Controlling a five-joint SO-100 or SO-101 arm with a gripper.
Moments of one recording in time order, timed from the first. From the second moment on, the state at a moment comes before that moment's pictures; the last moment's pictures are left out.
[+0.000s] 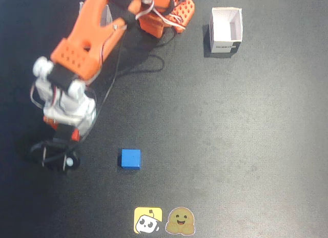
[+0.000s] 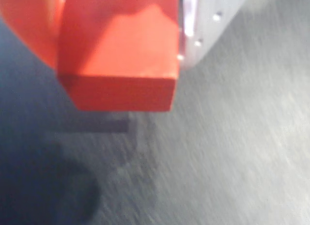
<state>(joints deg) 29.4 77.6 85.1 70.7 66.6</state>
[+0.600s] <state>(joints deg) 39.4 114.4 122.2 65.7 65.1</state>
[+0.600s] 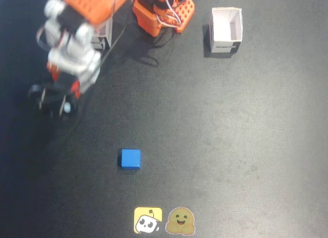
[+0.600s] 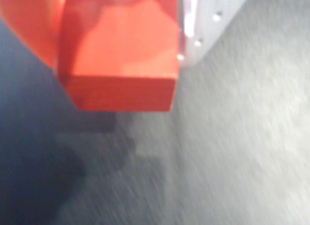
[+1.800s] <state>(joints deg) 58.9 140.8 136.1 77.8 74.7</state>
